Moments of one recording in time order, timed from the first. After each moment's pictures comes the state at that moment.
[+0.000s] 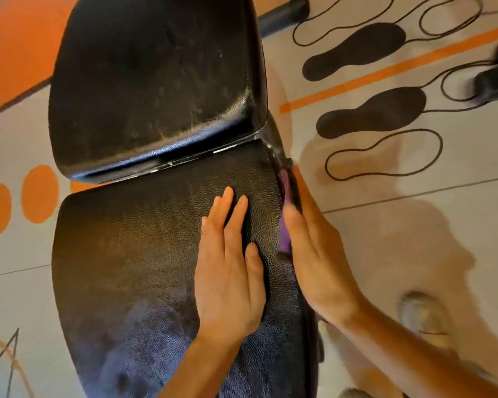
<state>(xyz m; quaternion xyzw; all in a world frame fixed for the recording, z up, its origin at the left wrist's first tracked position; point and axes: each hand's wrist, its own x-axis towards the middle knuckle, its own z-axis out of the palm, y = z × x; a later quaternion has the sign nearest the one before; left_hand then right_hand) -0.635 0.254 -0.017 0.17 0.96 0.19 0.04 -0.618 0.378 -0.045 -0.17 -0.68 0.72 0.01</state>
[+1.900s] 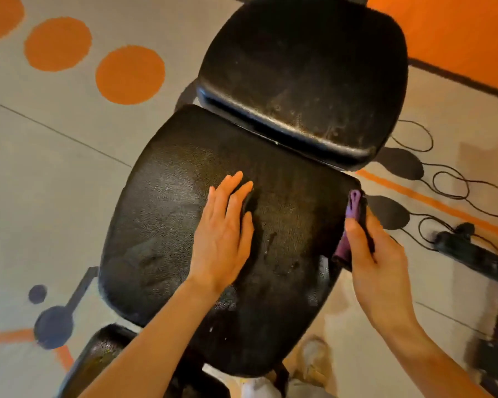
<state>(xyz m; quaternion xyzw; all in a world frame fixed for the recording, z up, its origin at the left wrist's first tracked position) -0.613 0.161 0.021 -0.03 0.96 0.29 -0.01 -0.626 0.369 0.073 -0.12 -0.85 0.50 -0.12</state>
